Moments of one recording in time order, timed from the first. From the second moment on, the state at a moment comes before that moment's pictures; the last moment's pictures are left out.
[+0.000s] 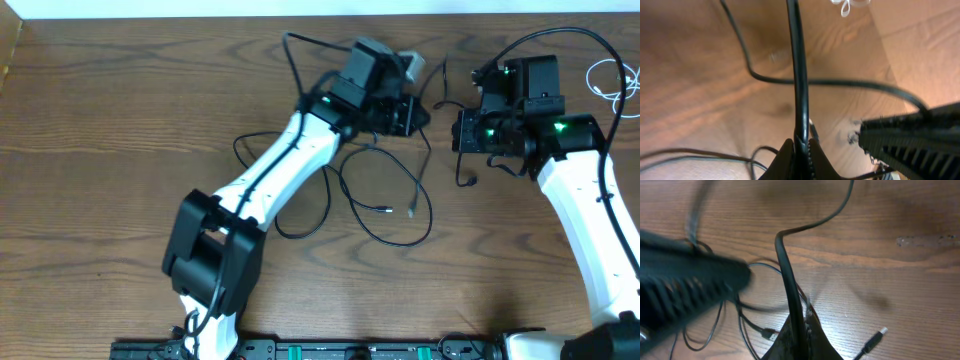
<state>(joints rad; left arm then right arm) -0.59 1.97 1.62 -0.40 0.59 -0.46 0.12 1.49 1.31 -0.83 -0.23 0.19</state>
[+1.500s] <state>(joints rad) -0.27 1.99 1.62 -0.80 0.54 -0.35 0.28 1.96 1.31 -0.50 -0.35 0.16</state>
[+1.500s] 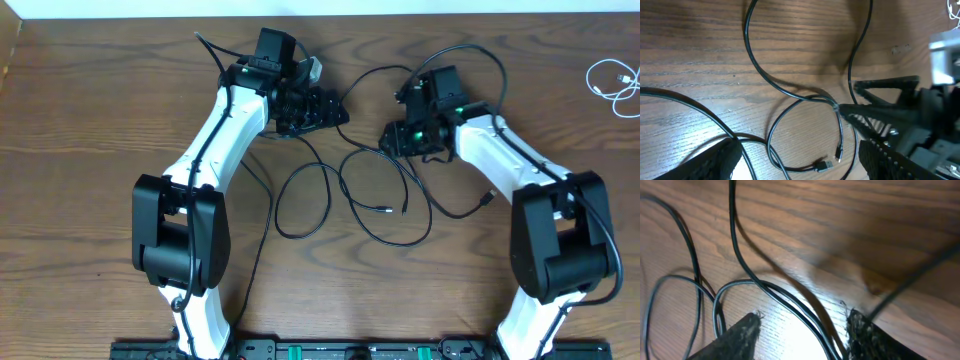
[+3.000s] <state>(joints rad) -0.27 1.99 1.62 -0.84 0.51 -0.35 0.42 2.07 1.32 -0.32 -0.15 0.09</state>
